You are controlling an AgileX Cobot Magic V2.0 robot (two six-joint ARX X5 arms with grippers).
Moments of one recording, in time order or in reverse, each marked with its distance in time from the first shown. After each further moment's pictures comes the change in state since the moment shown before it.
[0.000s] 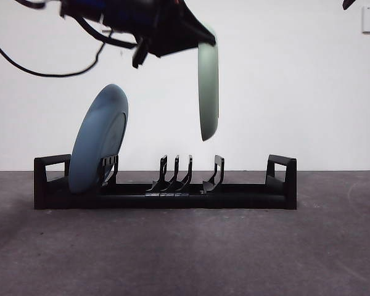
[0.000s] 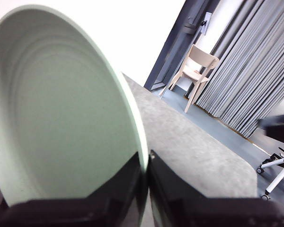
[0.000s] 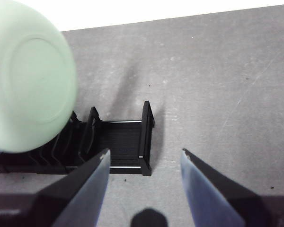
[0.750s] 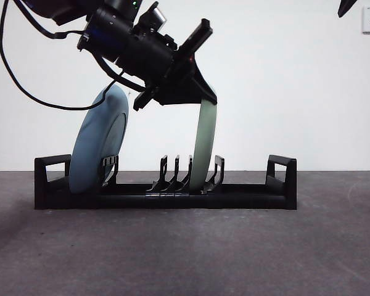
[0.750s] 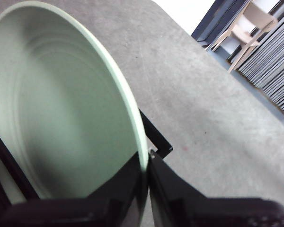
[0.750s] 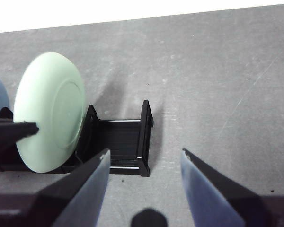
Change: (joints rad) left arm -0.029 0.123 0.050 -0.198 -0.146 0.025; right arm 0.000 0.031 0.000 0.019 0.000 -0.014
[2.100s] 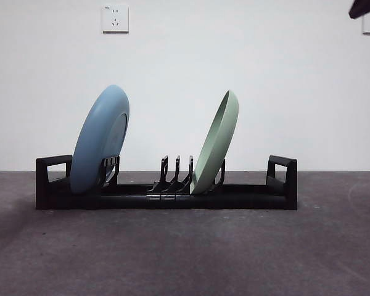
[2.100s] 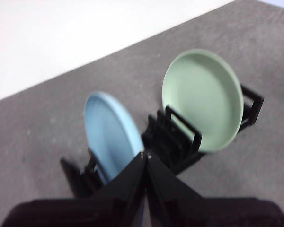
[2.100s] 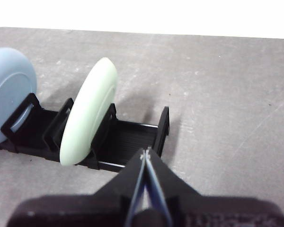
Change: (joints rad) left arm 0.082 -0.846 -0.193 -0.653 -0.402 0.464; right arm 0.000 -0.142 -0.174 0.142 -0.086 -0.134
